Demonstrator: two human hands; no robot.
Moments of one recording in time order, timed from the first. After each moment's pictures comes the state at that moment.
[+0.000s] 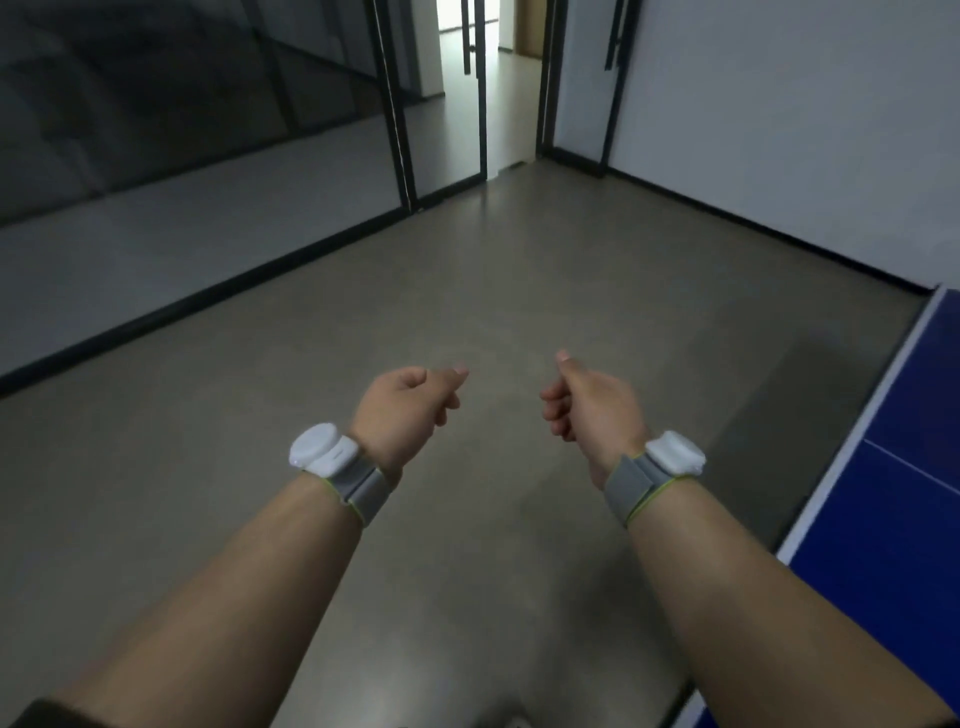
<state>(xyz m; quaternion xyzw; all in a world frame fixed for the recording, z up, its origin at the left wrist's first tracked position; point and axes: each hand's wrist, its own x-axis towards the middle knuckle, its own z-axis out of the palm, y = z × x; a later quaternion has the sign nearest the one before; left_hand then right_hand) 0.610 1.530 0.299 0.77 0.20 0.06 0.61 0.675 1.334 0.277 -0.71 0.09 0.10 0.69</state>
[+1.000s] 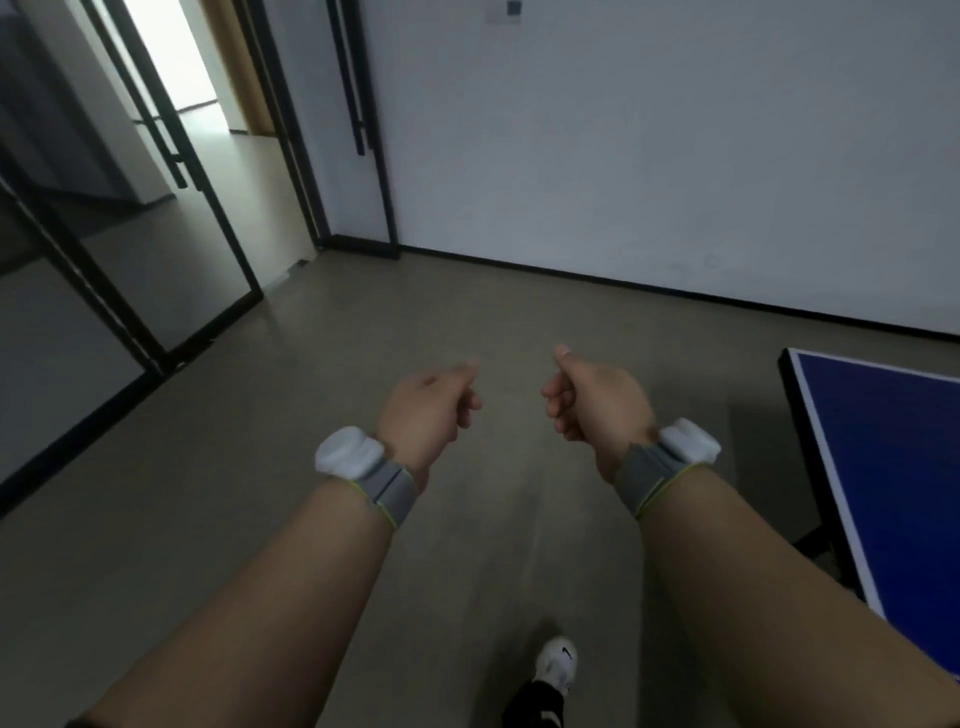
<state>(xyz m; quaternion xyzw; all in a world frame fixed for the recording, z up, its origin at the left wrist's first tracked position) 1.348 1.400 0.308 0.77 0.02 -0.09 0.63 1.313 1.212 0.306 -0.71 0.24 -0.04 0.66</state>
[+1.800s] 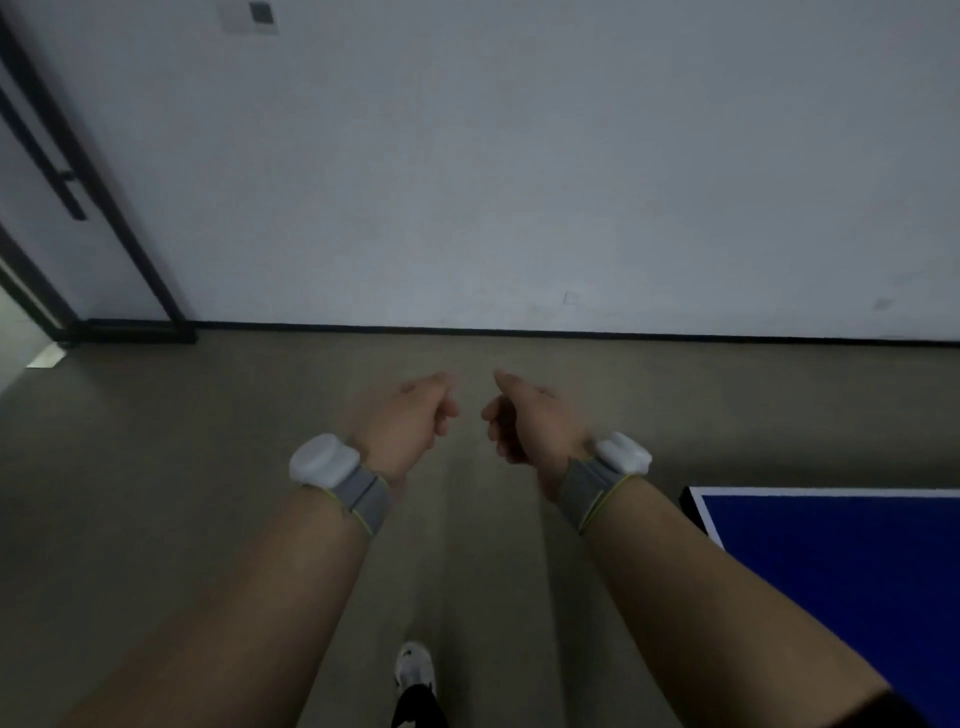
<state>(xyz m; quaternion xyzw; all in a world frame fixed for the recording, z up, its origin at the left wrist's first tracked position) 1.853 0.923 0.303 0.78 -0.11 -0.20 0.59 1.768 0.788 0.298 -0.66 0.31 -0.09 0.68</state>
